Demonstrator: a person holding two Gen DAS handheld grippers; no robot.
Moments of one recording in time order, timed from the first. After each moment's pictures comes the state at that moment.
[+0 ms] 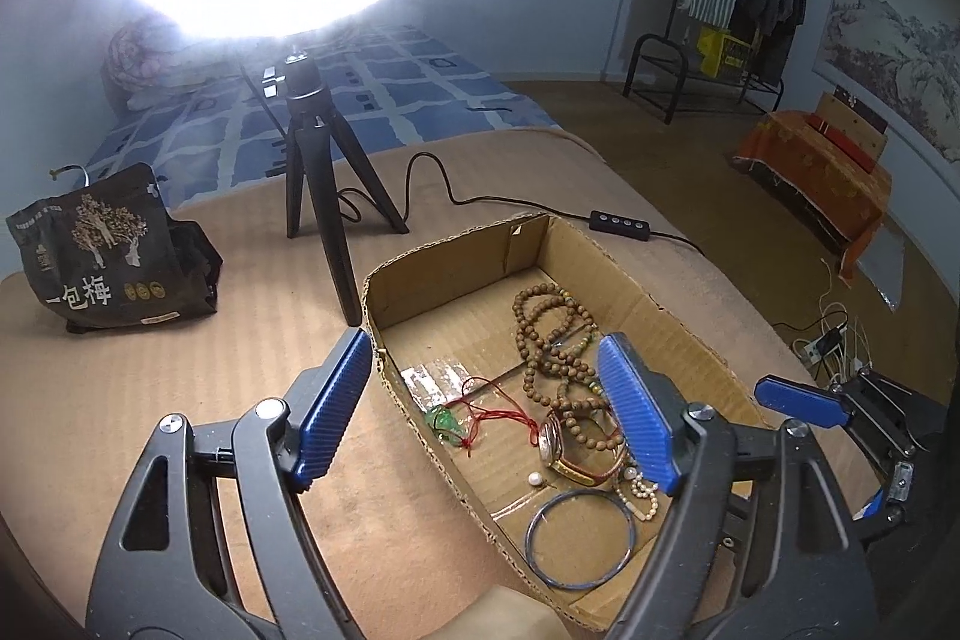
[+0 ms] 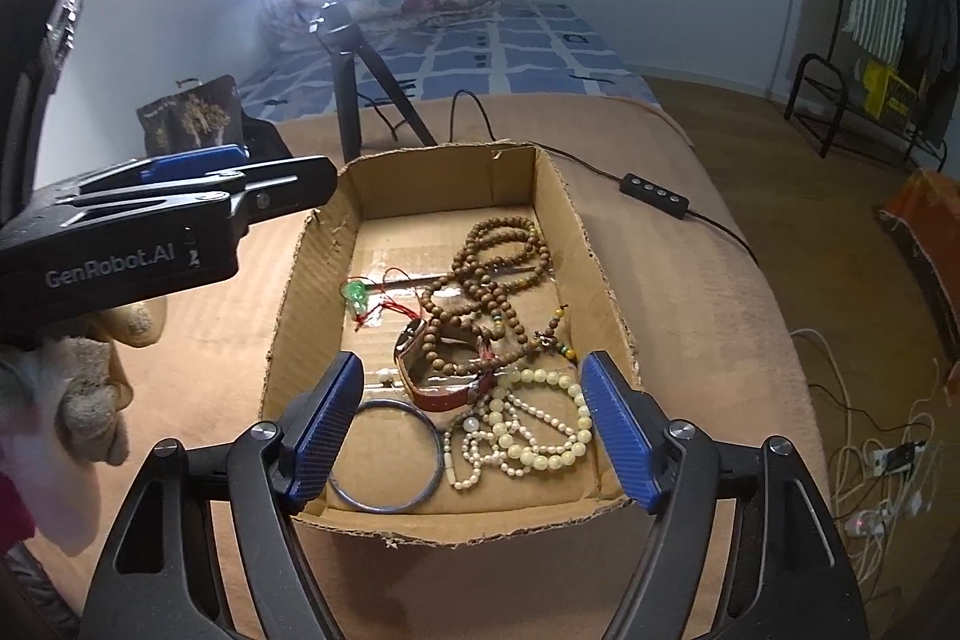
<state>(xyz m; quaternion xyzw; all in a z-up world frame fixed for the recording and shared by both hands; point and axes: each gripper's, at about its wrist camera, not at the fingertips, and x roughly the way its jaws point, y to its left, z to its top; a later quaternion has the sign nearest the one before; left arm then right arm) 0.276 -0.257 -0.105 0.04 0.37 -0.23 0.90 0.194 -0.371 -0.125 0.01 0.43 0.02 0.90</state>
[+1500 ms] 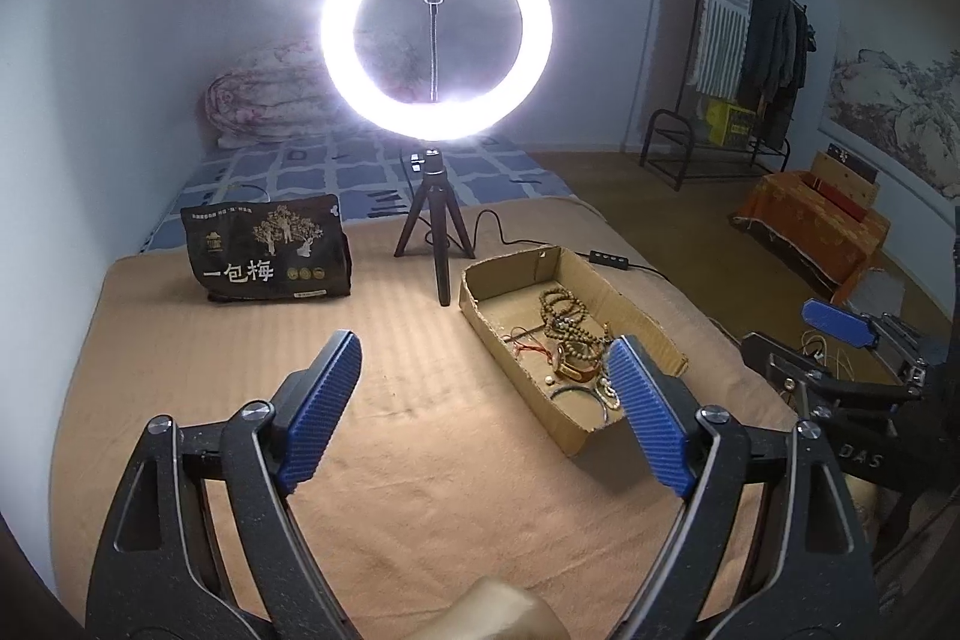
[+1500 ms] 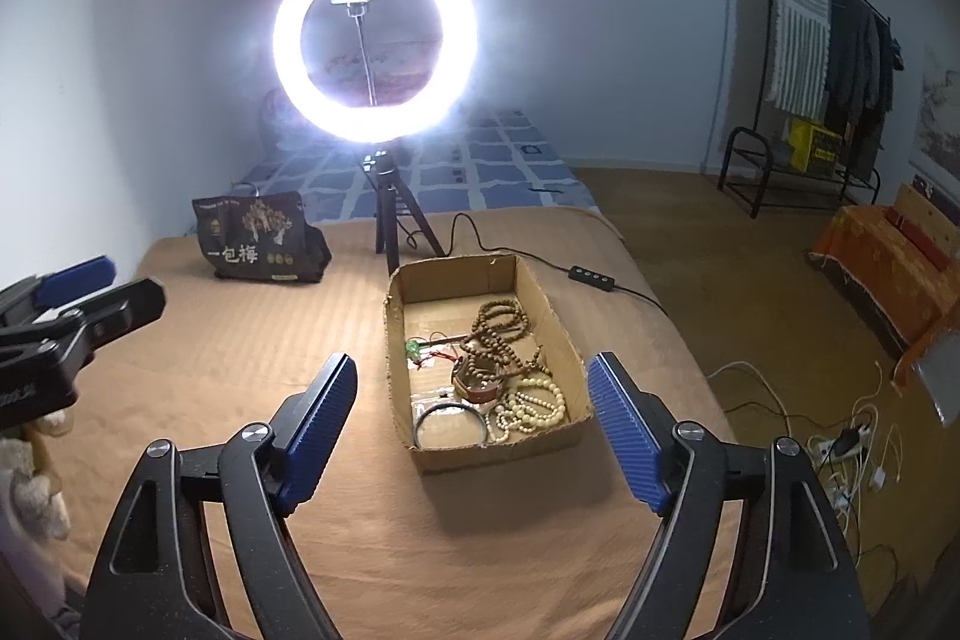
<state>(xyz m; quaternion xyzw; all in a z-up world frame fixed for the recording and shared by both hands) 0.103 -0.132 0.001 0.01 0.30 -0.20 0.93 0.071 -0.318 -0.019 0.00 0.31 -0.04 0.95</state>
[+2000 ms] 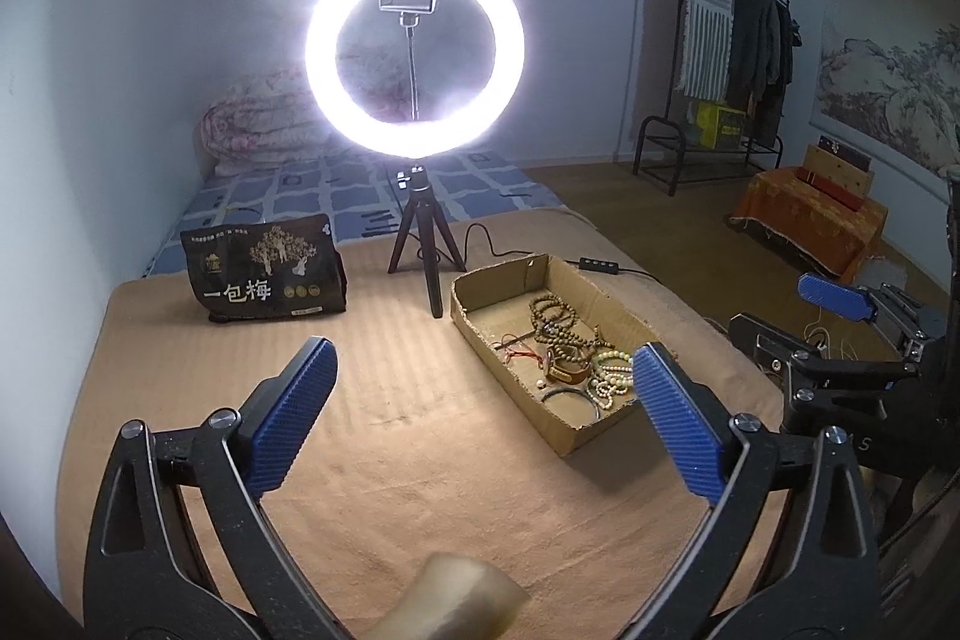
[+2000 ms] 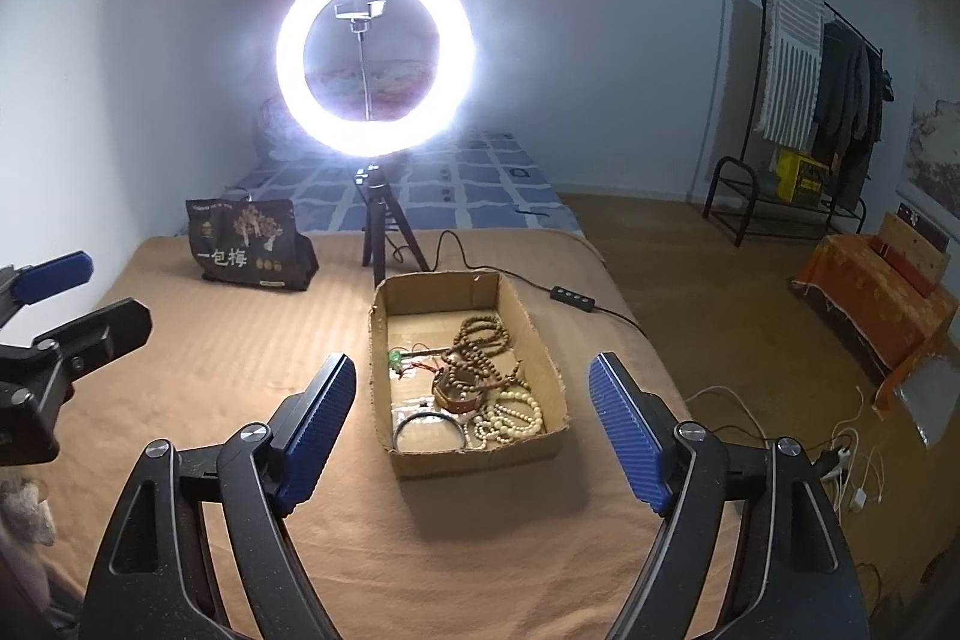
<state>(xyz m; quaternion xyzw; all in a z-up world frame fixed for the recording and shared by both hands) 0.080 -0.144 0.004 0.03 0.27 -0.20 0.94 0.058 -0.318 -0.015 -0.03 0.29 -0.06 0.96</state>
